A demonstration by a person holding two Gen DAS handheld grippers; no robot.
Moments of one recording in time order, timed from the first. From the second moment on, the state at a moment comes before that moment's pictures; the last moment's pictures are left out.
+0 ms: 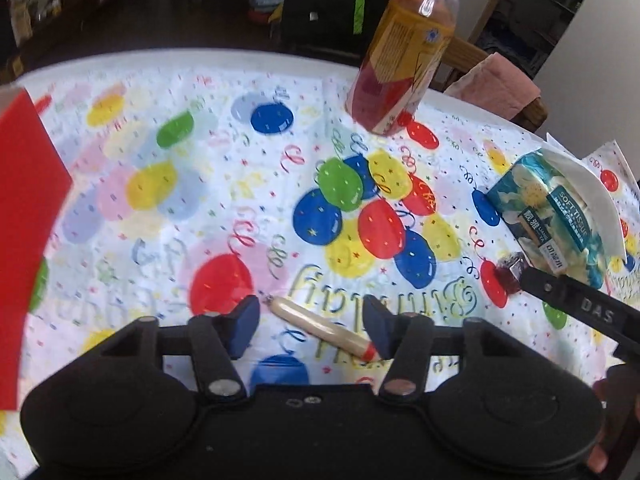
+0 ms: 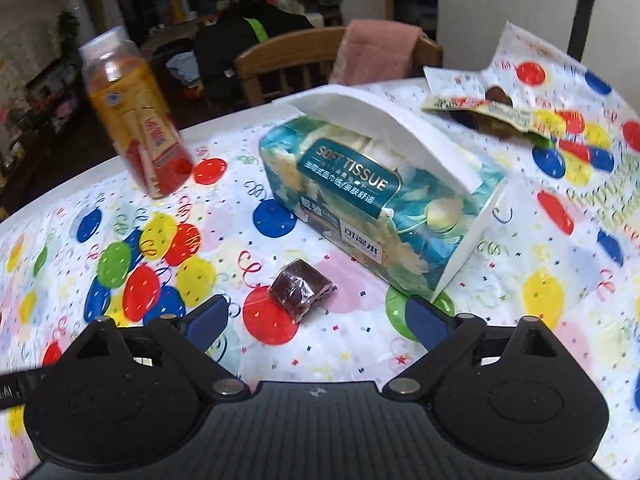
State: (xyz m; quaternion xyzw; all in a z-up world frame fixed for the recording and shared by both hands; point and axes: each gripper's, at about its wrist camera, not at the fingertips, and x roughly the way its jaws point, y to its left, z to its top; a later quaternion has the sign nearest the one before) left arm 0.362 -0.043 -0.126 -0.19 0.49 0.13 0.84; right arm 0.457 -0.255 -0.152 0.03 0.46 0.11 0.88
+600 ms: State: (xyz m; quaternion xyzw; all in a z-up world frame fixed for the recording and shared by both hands) left arm 0.380 -0.048 -0.144 -0.25 0.50 0.16 0.81; right arm 0.484 -0.241 -0.171 0.07 0.49 0.10 0.87
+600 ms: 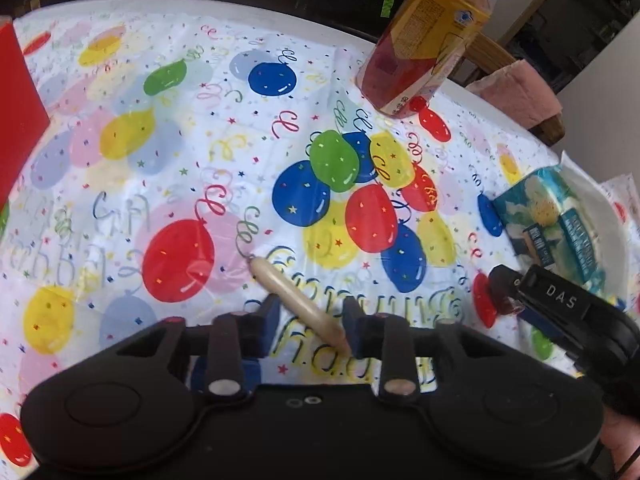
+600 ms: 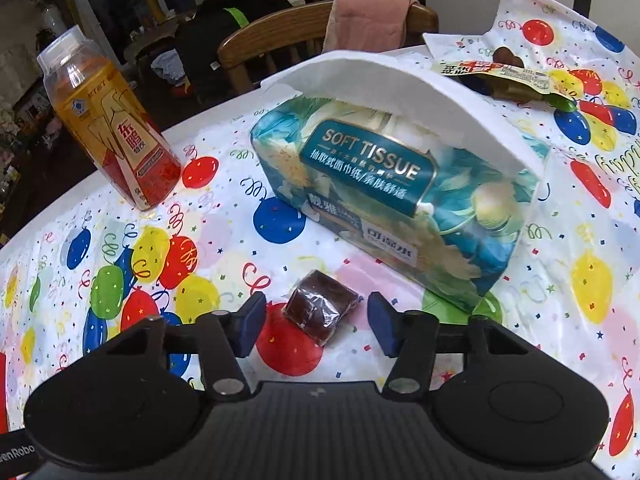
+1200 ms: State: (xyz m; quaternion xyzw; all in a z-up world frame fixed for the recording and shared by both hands) left arm 0.353 -0.032 -0.142 -0.25 0.51 0.13 0.81; right arm 0.450 -0.247 -0.162 0.05 0.48 0.15 0.86
